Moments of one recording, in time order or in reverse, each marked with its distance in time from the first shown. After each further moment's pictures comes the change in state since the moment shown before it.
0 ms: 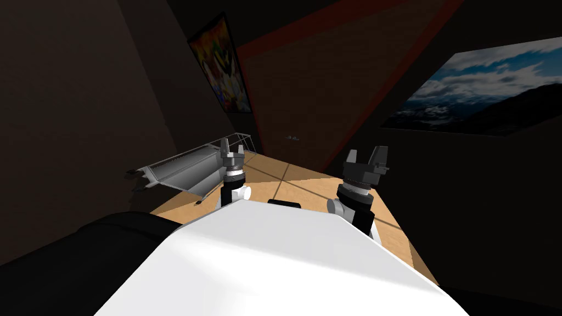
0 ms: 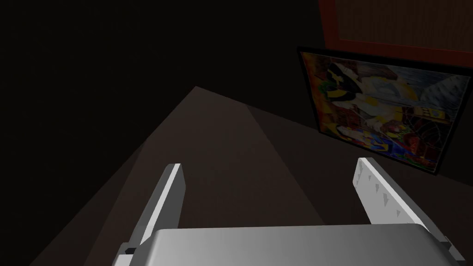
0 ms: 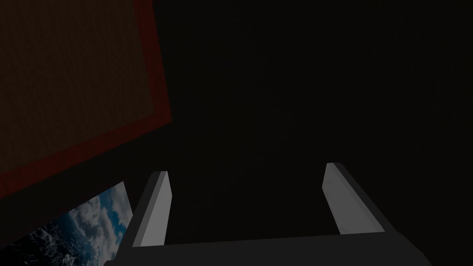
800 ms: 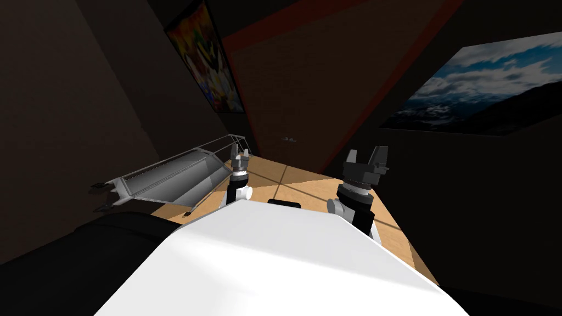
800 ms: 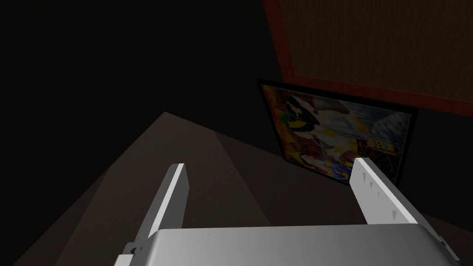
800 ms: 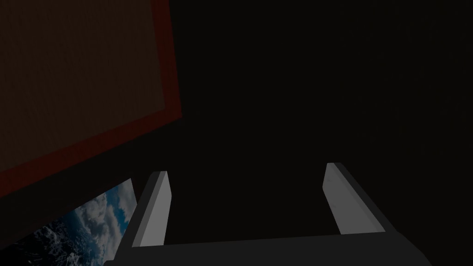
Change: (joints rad) arm -0.039 0.053 0.011 0.143 0.008 -0.028 0.023
